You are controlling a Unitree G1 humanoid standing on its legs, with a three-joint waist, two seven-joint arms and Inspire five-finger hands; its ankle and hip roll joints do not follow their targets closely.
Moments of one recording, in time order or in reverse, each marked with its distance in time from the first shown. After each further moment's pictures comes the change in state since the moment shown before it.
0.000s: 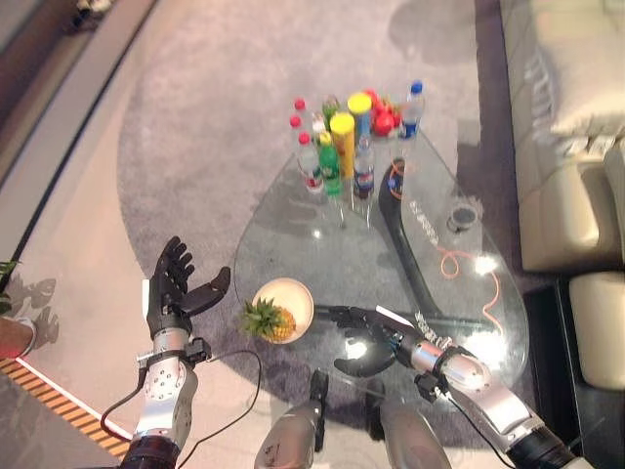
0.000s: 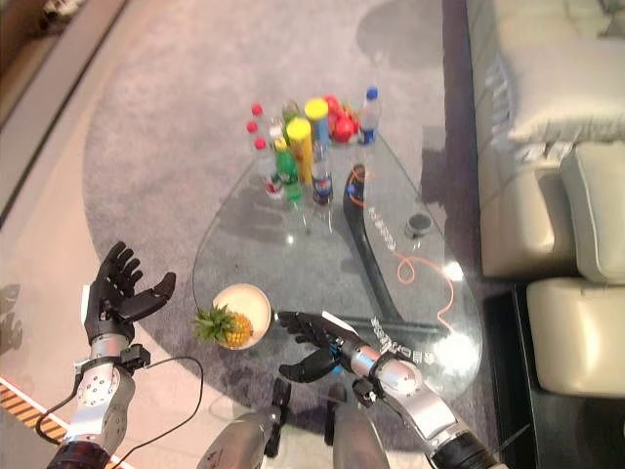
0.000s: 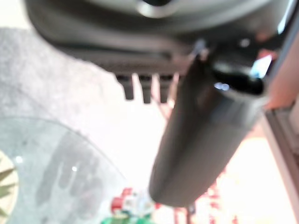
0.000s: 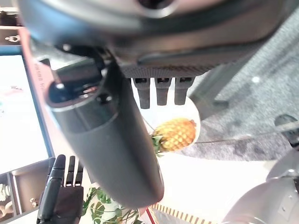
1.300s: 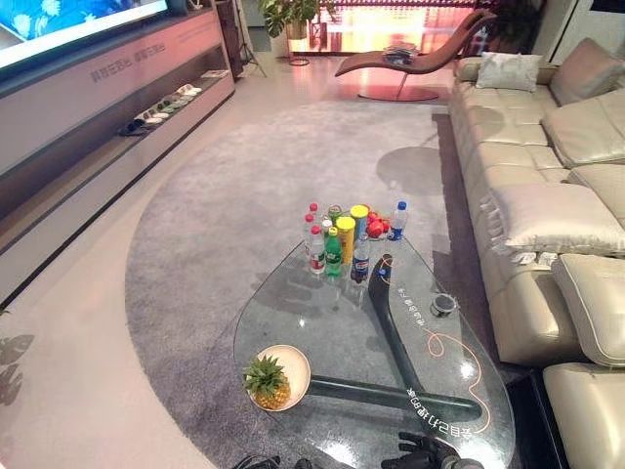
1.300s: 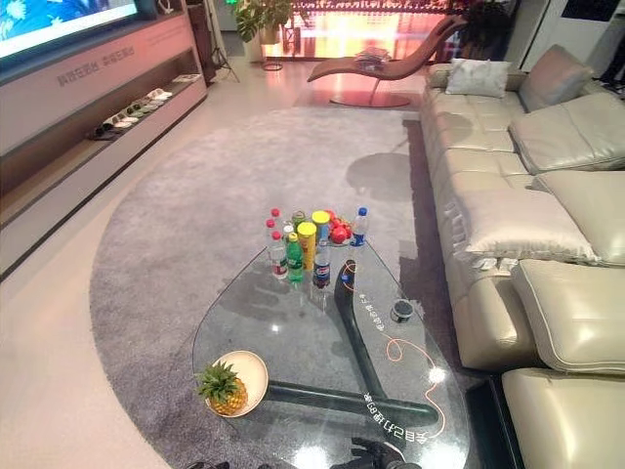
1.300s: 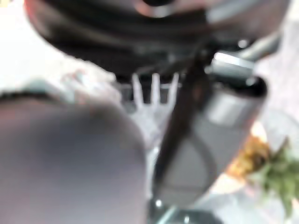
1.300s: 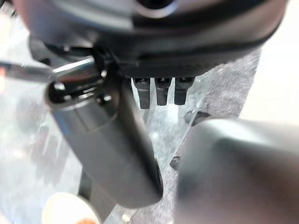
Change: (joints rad) left arm 0.037 -0.178 -0.057 0.776 -0.202 0.515 -0.373; right arm 0.030 0.234 -0.181 1.022 0.042 -0.002 -0.203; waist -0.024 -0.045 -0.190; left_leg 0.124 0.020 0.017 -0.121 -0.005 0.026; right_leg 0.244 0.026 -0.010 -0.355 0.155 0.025
